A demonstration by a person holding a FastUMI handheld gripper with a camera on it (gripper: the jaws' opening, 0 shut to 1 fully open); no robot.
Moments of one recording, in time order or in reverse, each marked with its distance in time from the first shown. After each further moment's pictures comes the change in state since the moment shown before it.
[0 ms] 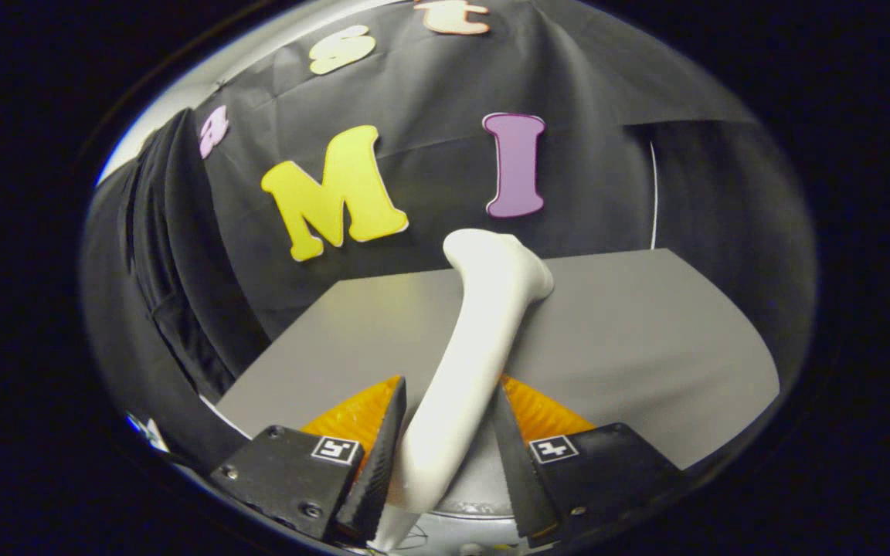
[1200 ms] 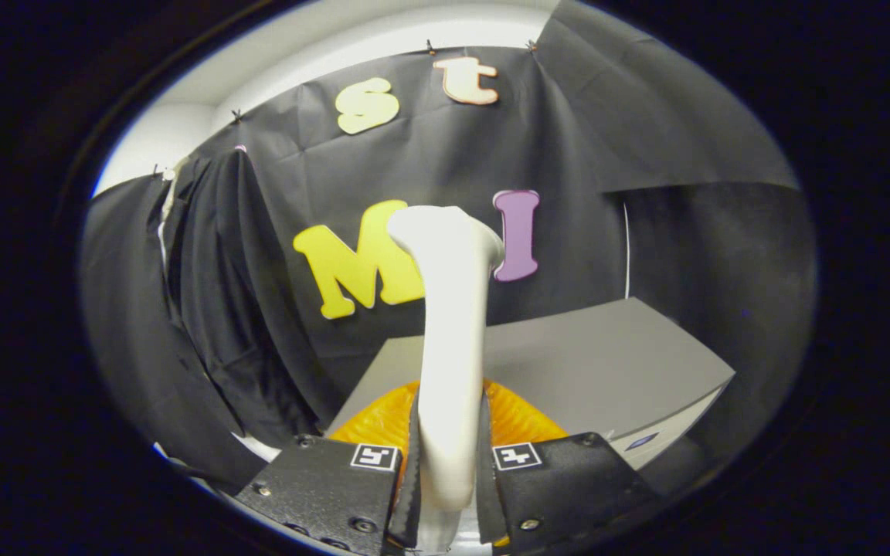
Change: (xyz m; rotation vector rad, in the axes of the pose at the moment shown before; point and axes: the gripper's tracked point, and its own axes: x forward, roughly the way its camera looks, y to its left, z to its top) arm -0.125 0.115 0.042 0.007 -0.269 -0.057
